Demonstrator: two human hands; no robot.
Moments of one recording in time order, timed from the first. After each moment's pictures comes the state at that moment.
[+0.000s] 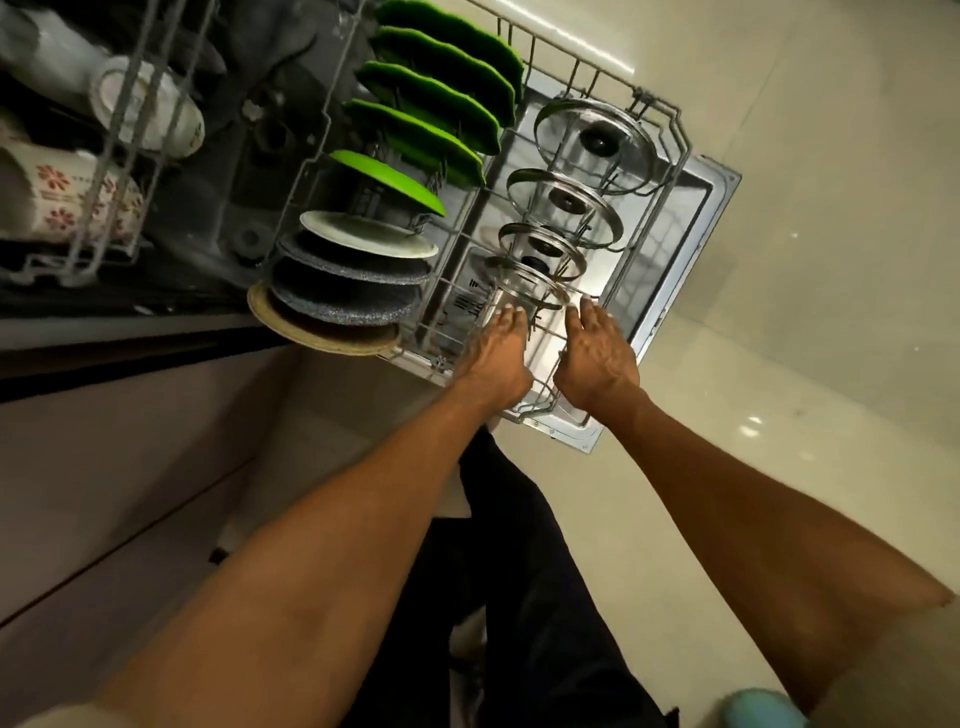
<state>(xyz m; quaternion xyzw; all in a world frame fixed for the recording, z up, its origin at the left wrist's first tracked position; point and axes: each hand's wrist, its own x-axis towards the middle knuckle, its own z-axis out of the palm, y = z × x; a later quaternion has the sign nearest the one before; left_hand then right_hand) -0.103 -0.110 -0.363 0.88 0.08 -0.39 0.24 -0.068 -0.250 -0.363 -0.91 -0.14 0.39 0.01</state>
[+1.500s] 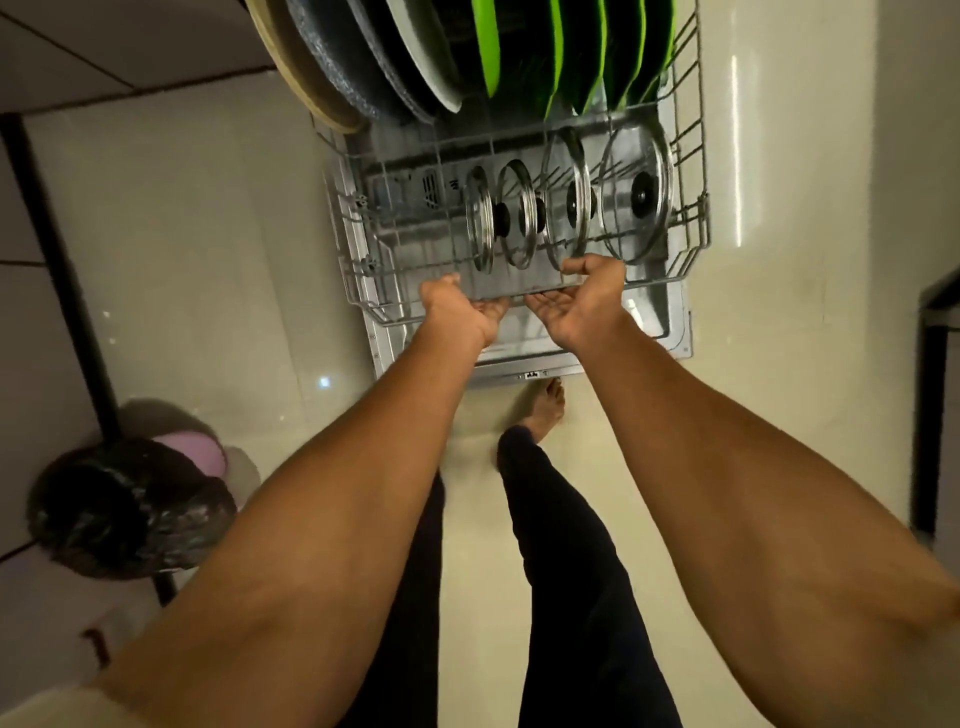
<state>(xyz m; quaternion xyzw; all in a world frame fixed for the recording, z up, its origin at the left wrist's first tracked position) -0.023 -0.268 -0.398 0.16 -0.71 -0.24 -0.64 0.099 -0.304 -0.368 -0.63 0.31 0.56 0.44</state>
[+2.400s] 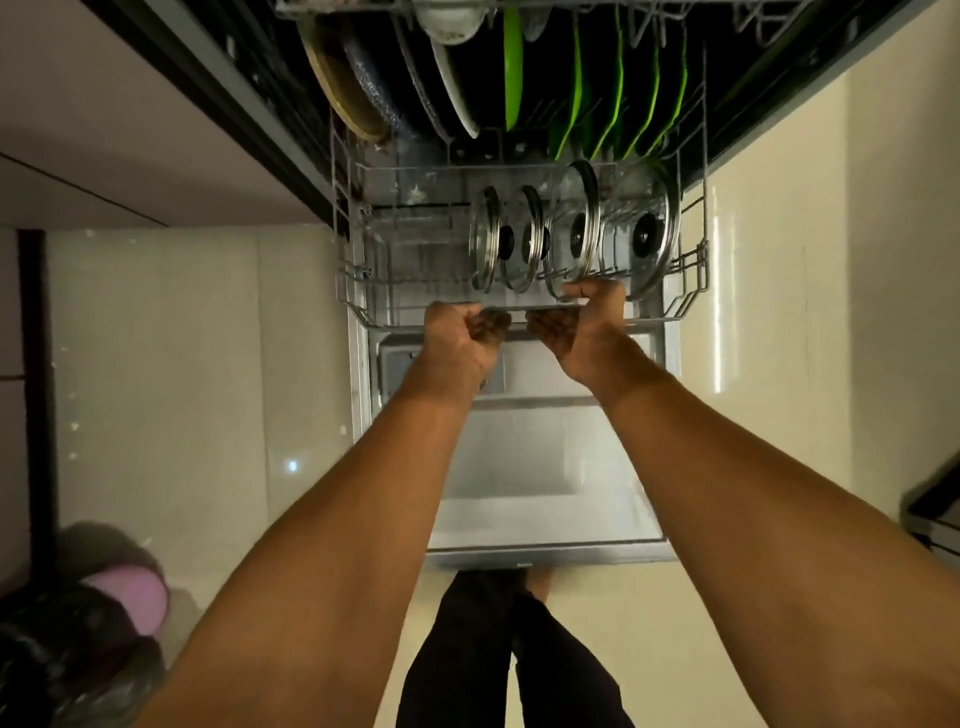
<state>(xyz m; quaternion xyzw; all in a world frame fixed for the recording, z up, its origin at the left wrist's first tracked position) 0.021 -0.046 -0.401 0.14 -0.63 -0.33 -0.69 0.146 -0.071 -0.395 -0.69 0.14 0.57 0.41</state>
